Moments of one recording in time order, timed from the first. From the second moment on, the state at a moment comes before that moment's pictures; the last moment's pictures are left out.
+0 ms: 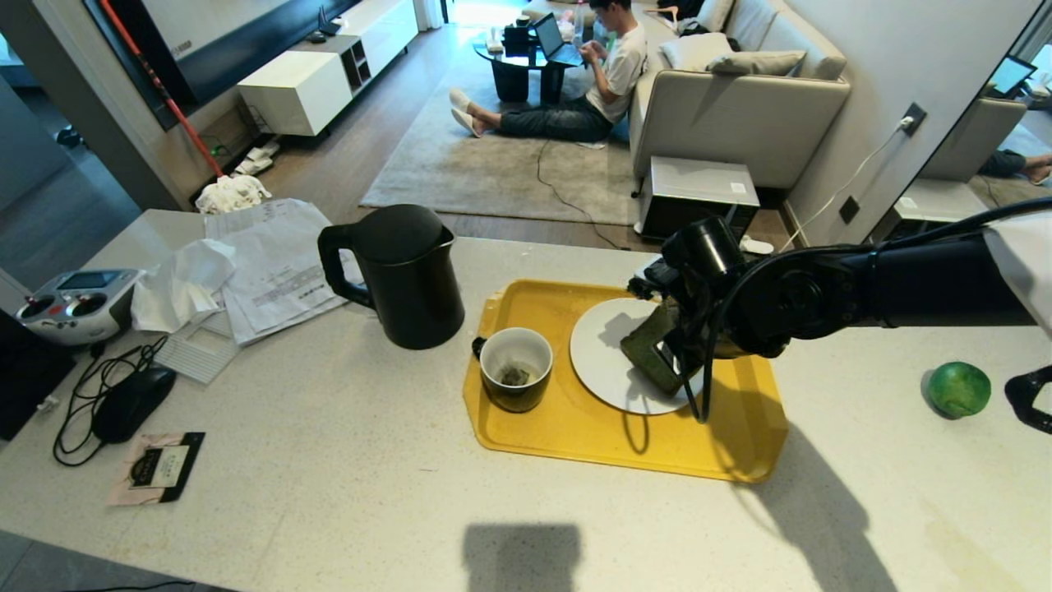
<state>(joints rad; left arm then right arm) 0.00 0.00 0.00 -0.01 0.00 0.00 0.46 2.10 -1.61 0.31 -0.39 -0.26</state>
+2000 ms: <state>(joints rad) 0.00 0.00 0.00 -0.01 0.00 0.00 0.43 1.83 -1.60 0.31 -0.41 -0.32</state>
